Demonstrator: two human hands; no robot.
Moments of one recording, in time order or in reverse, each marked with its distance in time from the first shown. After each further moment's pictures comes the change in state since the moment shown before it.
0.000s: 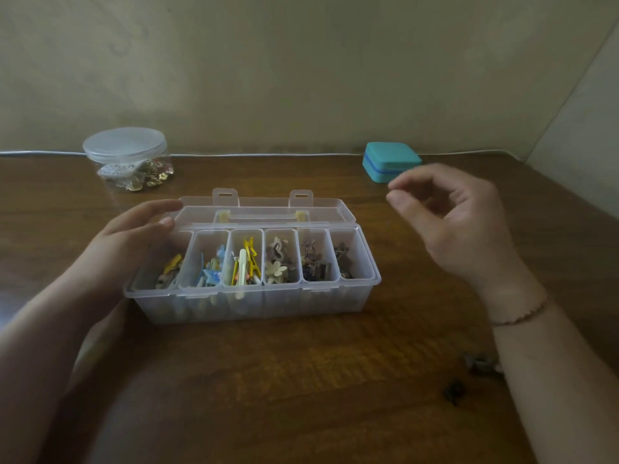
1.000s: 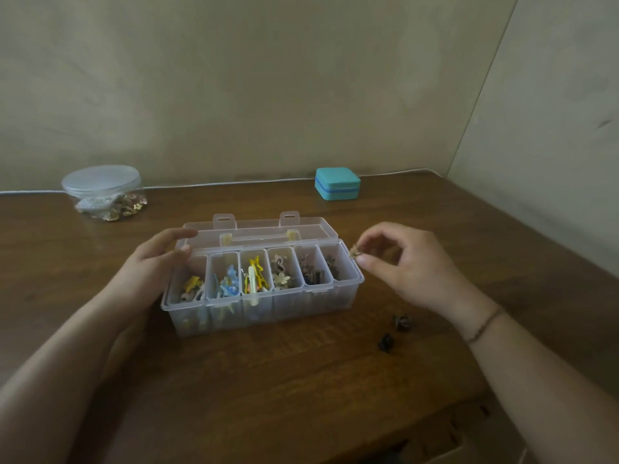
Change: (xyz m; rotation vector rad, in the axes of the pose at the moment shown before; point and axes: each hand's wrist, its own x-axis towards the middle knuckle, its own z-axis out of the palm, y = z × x) left_hand -0.006 -0.013 0.019 0.090 -0.093 0.094; right_hand -0.062 -0.022 -0.044 -0.218 -0.203 0.142
